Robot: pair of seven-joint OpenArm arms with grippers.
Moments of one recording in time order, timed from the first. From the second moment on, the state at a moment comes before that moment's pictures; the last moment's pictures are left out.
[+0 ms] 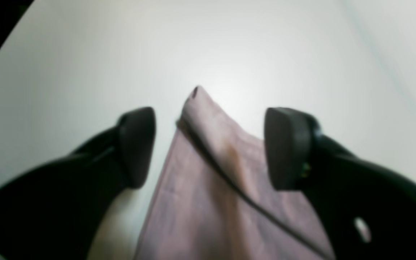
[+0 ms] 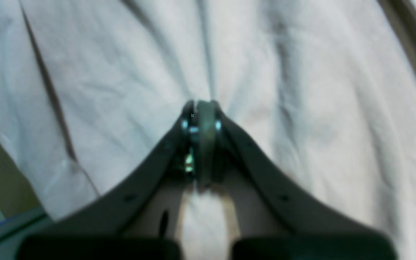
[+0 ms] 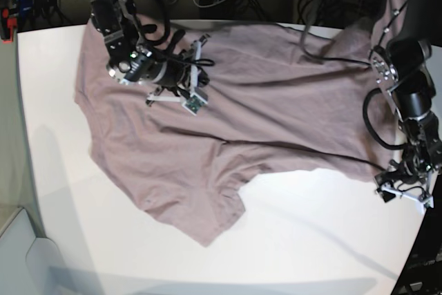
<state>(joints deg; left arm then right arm) -36.0 -19.9 -29.8 37.4 -3.1 -14.0 31.5 -5.7 8.5 -16.8 92.7 7.4 31.3 -48.5</state>
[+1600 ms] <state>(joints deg) -6.7 -15.6 -25.0 62.2 -21.8 -16.7 34.5 38.2 12.9 -9.5 22.3 8.1 7.8 -9.9</state>
